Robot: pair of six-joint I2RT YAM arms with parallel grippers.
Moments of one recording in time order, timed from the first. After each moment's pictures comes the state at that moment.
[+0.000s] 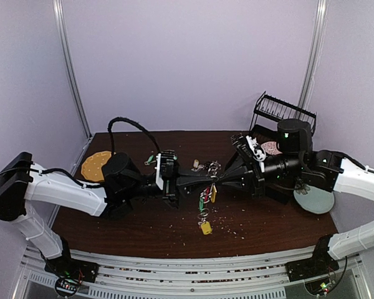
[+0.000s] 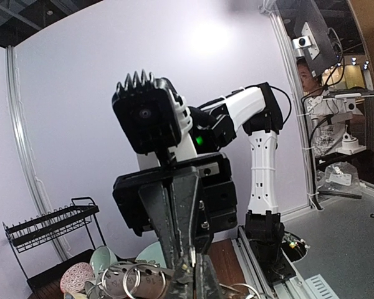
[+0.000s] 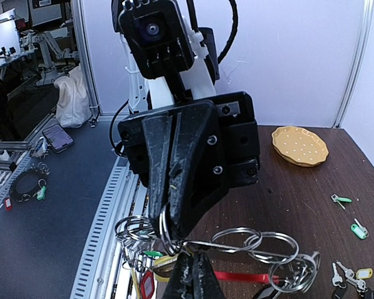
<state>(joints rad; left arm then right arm) -1.10 1.57 0.81 1.12 0.56 0.07 0.86 1.12 0.96 -0.16 -0.71 -0.23</state>
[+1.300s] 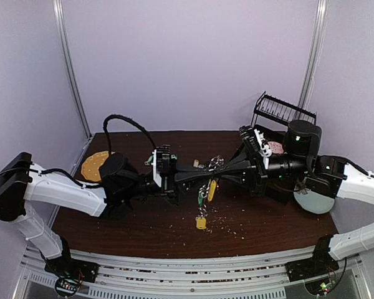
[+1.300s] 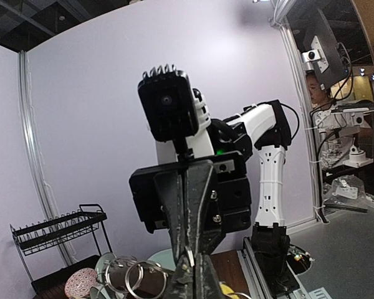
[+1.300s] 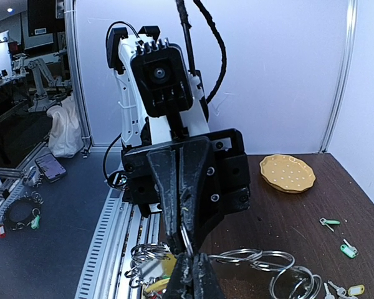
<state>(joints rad) -1.10 1.57 0.81 1.17 0.51 0.04 0.90 1.07 0.91 0.03 -0.63 -0.10</state>
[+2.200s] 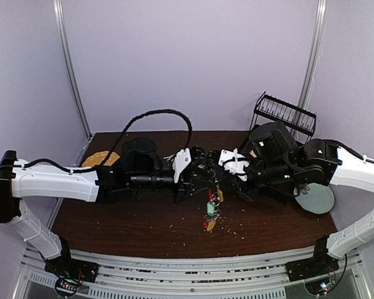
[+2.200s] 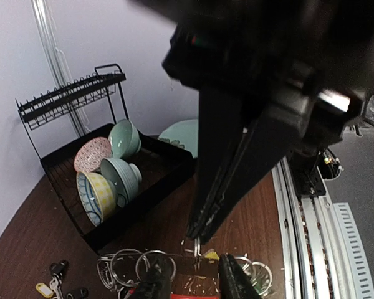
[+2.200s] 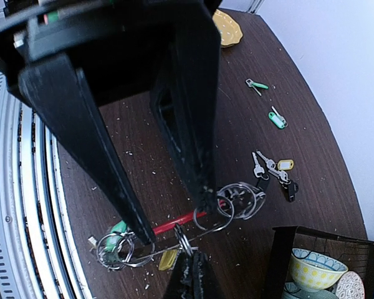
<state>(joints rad) -1.08 1.50 1.00 0.32 0.33 0.19 1.06 1.24 1.20 -0.65 0.07 -0.34</state>
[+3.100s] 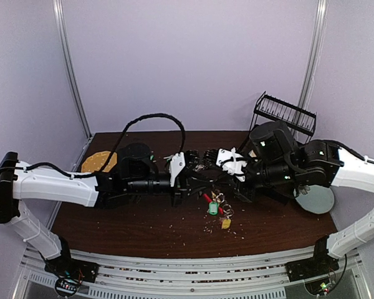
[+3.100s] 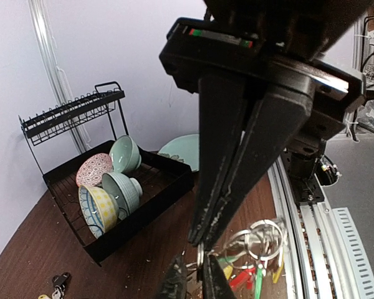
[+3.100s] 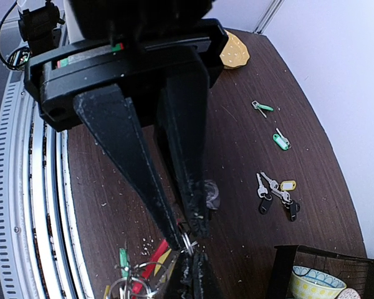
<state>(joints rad) -1.07 1.50 0.92 0.45 0.34 0.19 1.10 1.24 1.21 -0.60 0.05 -0.35</state>
